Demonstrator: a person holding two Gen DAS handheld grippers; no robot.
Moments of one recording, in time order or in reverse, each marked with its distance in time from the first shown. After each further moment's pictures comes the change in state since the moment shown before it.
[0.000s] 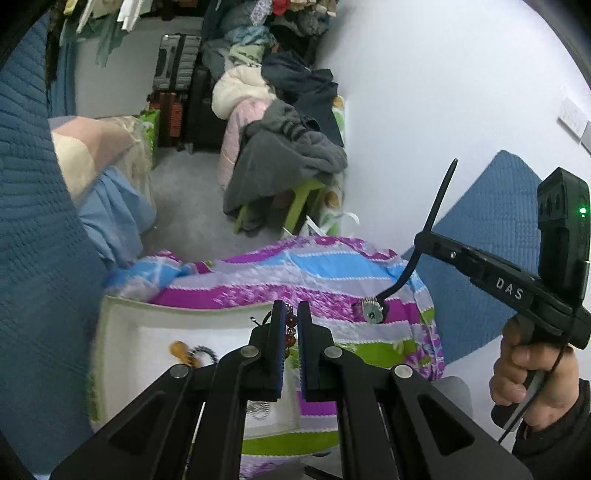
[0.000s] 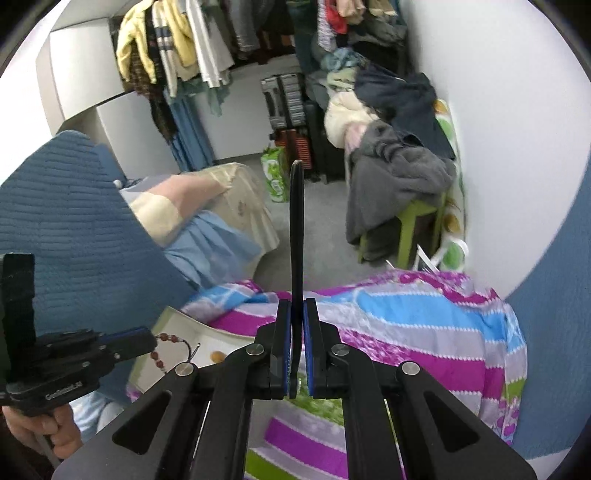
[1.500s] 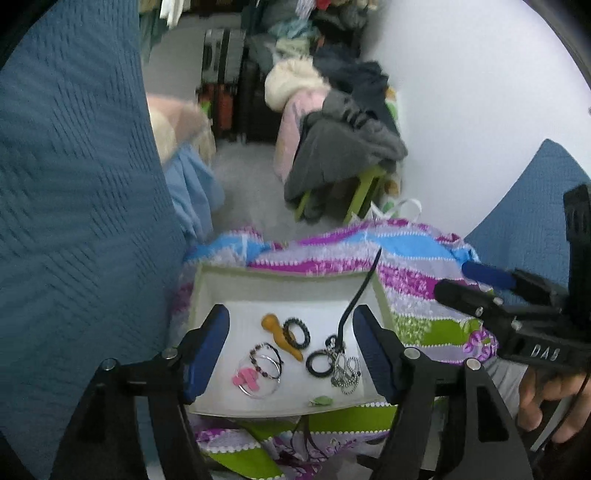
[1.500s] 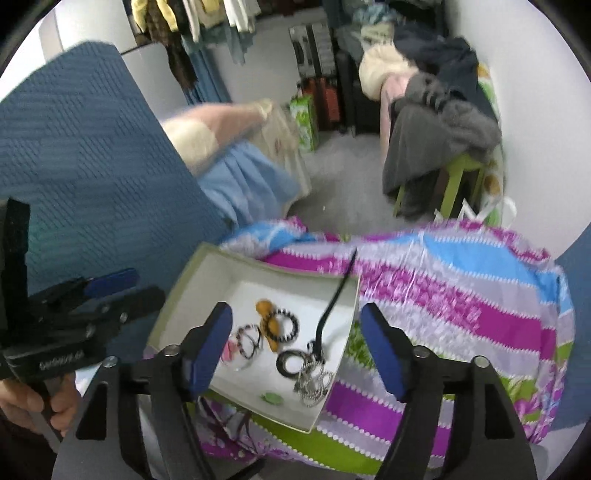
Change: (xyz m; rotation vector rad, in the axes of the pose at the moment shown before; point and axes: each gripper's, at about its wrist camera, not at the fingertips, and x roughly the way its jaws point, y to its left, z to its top) left arm -0.023 0.078 -0.044 -0.002 0.008 0.185; right arm 0.046 0.080 -0.051 -0.050 0.132 0.023
